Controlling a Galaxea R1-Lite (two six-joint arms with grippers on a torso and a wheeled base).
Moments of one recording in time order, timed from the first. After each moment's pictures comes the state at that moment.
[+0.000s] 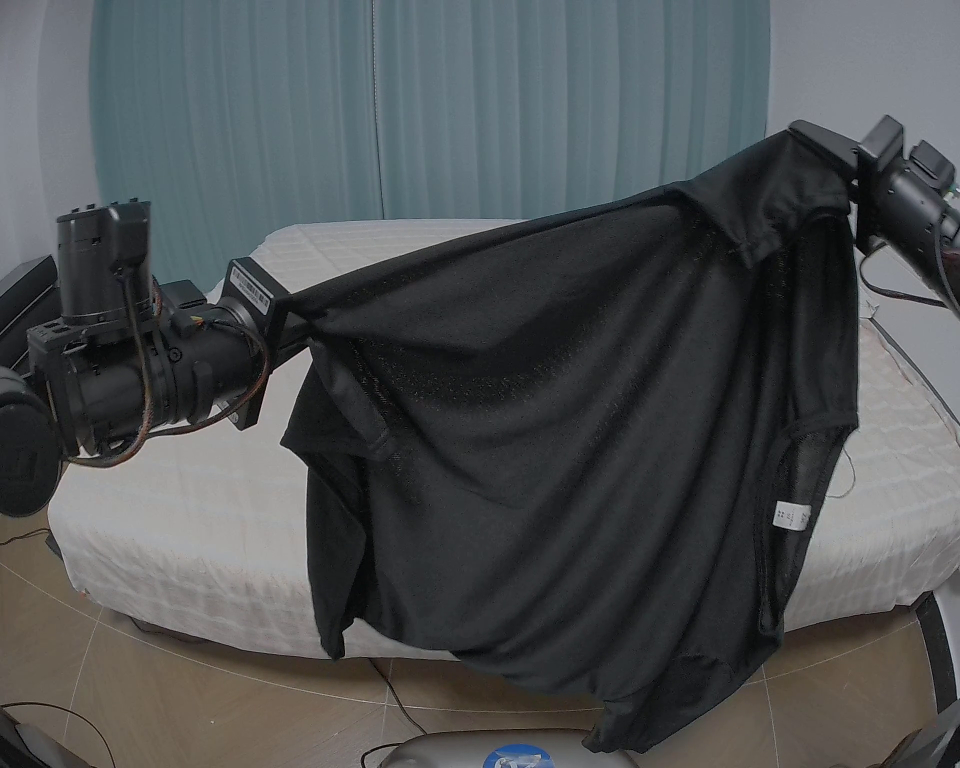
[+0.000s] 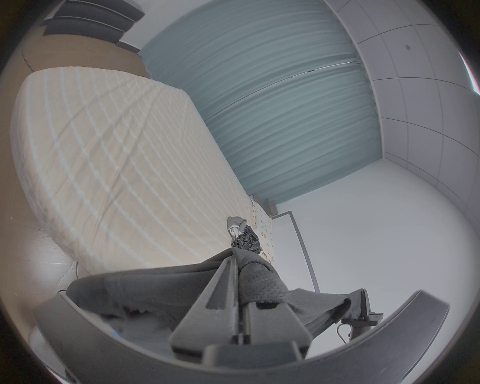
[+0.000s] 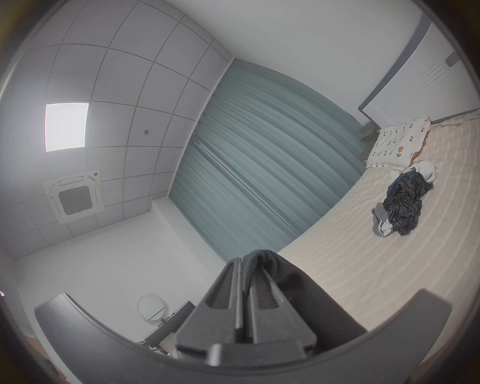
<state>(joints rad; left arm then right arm) -0.39 1.57 -1.03 -0.34 -0.08 -1.11 0.30 1.52 -1.14 -0.71 0.09 0.80</state>
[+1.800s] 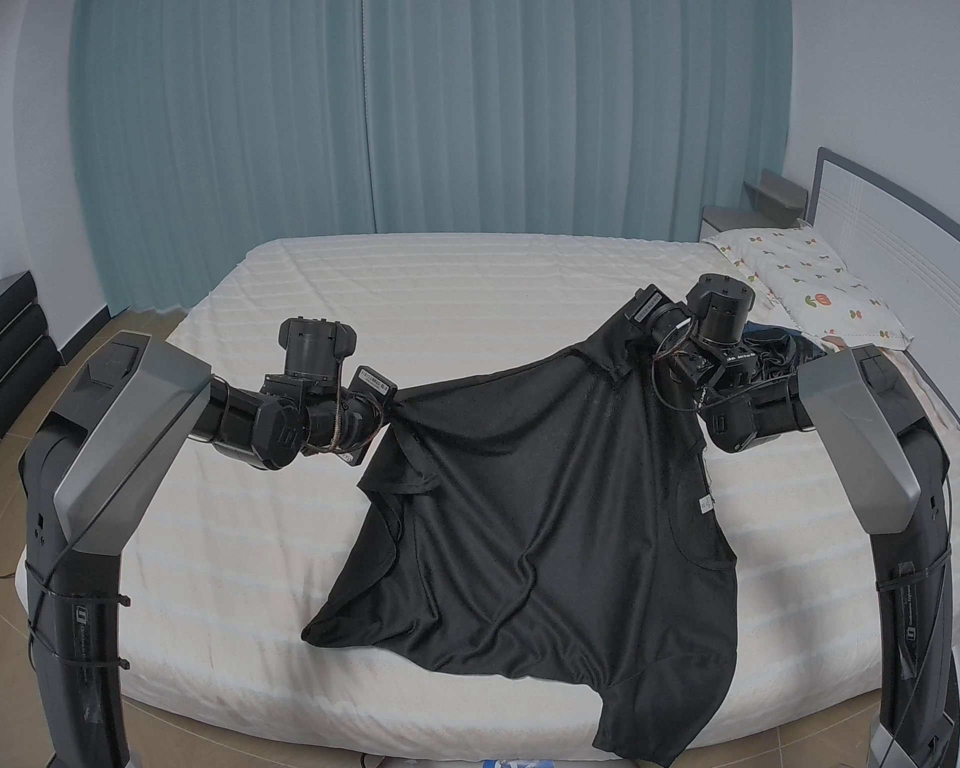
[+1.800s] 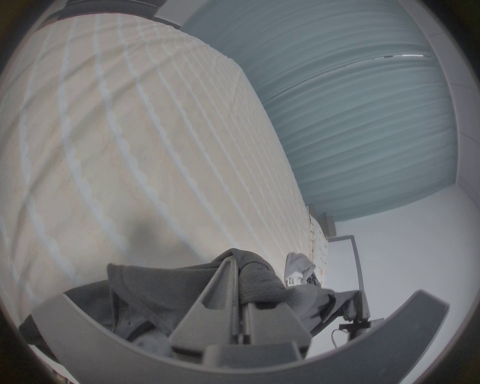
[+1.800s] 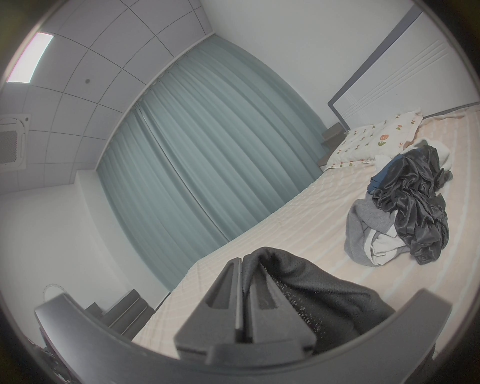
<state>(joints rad) -0.29 2.36 -1.58 -0.30 -0.08 -1.20 0.28 2.49 -1.77 -0.85 -0.18 0.62</state>
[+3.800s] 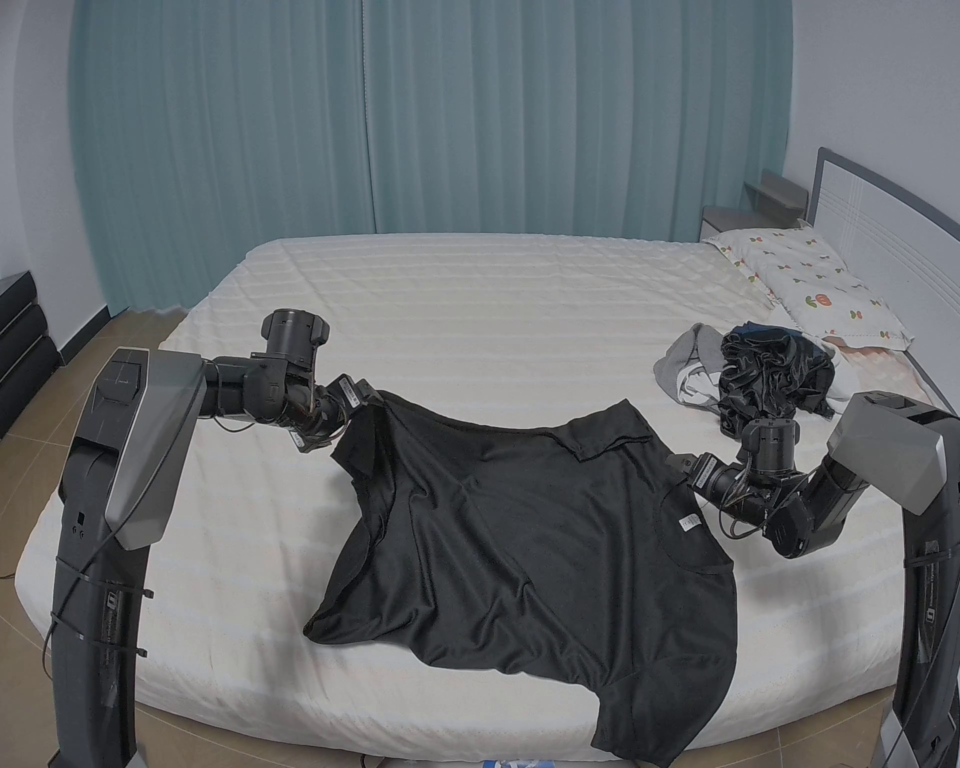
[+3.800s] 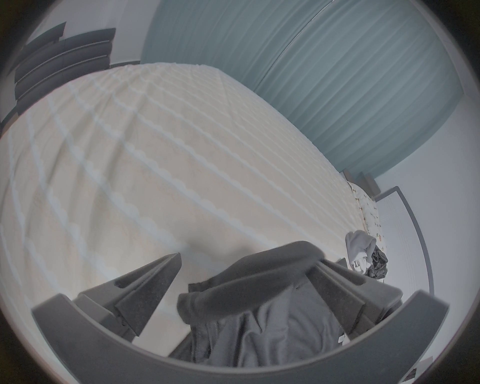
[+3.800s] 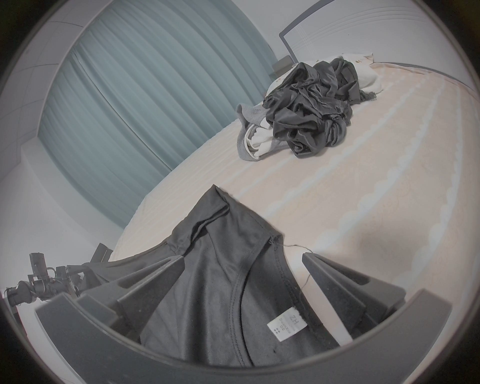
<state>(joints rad) -0.15 2.53 -2.00 0.16 -0.10 -0.70 0.11 2.43 -1.01 -0.95 0.04 0.64</state>
